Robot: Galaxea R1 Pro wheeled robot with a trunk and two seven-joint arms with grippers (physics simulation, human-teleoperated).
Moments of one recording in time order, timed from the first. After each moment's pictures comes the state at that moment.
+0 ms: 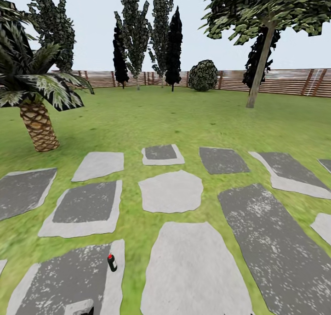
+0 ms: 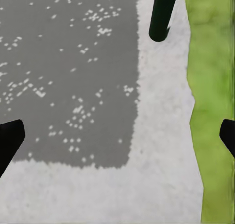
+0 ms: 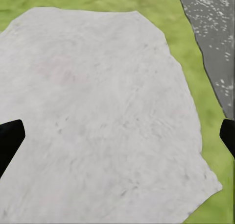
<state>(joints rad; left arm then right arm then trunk) -0.27 0.09 0.21 -0.32 0.01 -0.24 0.00 -0.02 -0.04 0.00 -0.59 0.00 -0.52 -0.01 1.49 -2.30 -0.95</state>
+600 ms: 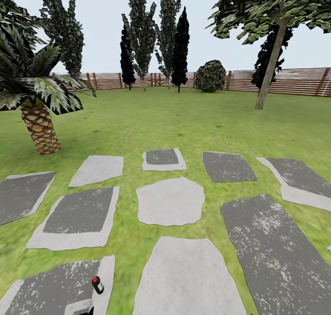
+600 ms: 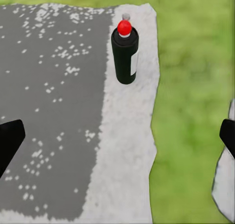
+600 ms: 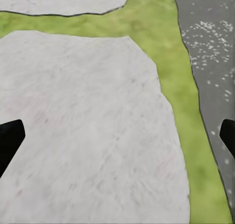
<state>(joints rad) -0.27 0.09 0.21 -0.32 0.01 -0.24 0.00 -0.02 -0.04 0.00 -0.59 0.00 -0.52 -0.01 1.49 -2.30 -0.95</state>
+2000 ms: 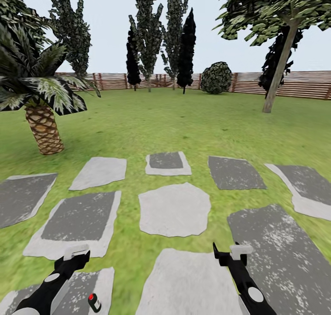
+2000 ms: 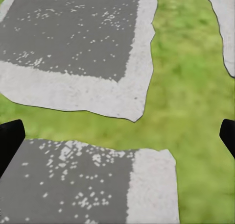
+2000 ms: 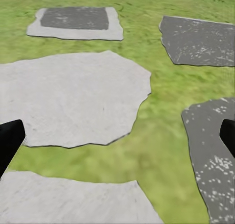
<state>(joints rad) -0.51 0.18 0.20 -0.39 0.01 -0.11 -0.01 -0.32 -0.04 0.00 -0.72 0.00 -0.34 -0.01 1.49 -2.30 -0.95</state>
